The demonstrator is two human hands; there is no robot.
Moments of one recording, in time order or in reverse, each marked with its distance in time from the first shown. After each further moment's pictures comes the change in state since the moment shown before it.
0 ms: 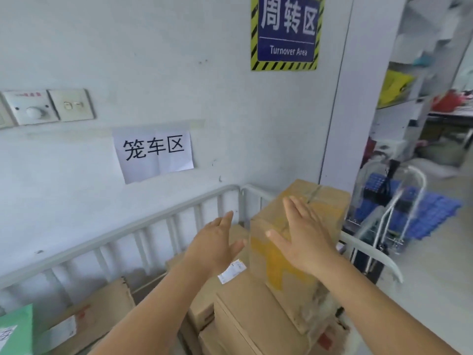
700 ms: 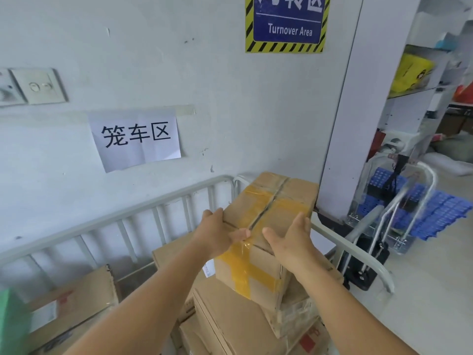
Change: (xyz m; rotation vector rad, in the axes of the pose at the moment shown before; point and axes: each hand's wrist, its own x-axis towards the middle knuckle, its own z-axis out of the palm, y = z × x) left_hand 0.073 0.045 0.044 -0.411 -0.069 -0.323; right_hand 0.039 0.068 0.033 0.521 -0.107 0.408
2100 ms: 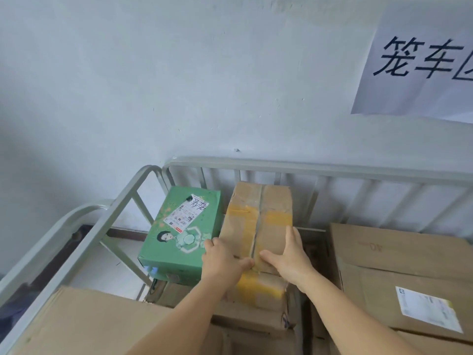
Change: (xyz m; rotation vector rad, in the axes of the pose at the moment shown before) left_hand -0.072 -0.407 -0.114 -0.045 0.411 -0.980; right_hand -0.016 -0.137 0.474 -0.165 -0.917 -0.364
